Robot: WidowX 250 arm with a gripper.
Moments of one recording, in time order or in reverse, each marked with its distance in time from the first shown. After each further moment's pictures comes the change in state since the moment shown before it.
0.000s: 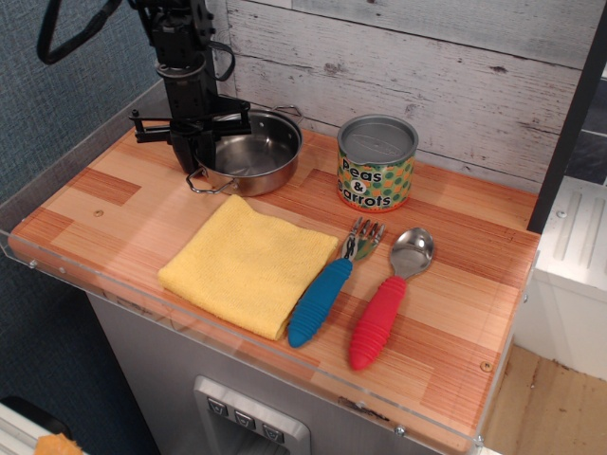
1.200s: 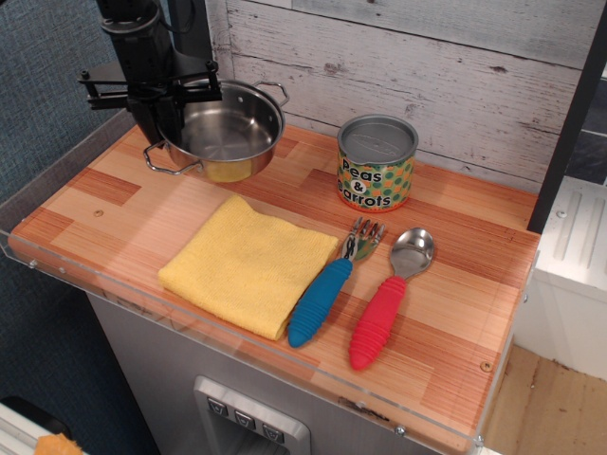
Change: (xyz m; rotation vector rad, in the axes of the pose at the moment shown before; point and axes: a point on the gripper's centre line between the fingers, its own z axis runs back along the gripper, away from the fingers) arm -0.032 0.014 0.068 -0.071 -0.081 -0.089
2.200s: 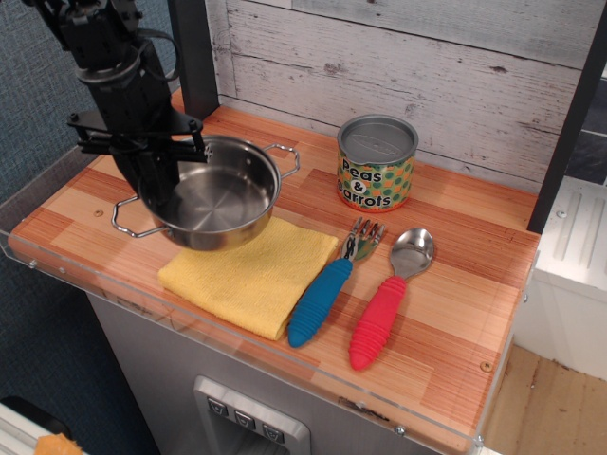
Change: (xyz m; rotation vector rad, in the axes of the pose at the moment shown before) arm -0.056 0.000 -0.001 -0.079 0.085 -0.288
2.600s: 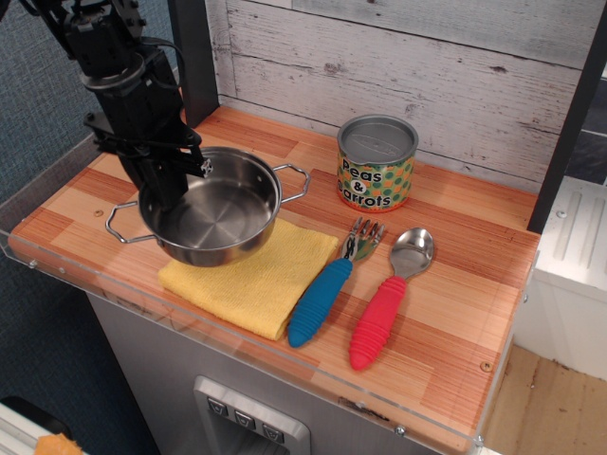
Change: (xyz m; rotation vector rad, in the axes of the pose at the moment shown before) arm 0.002 -0.005 -0.003 -0.037 -0.001 -0.256
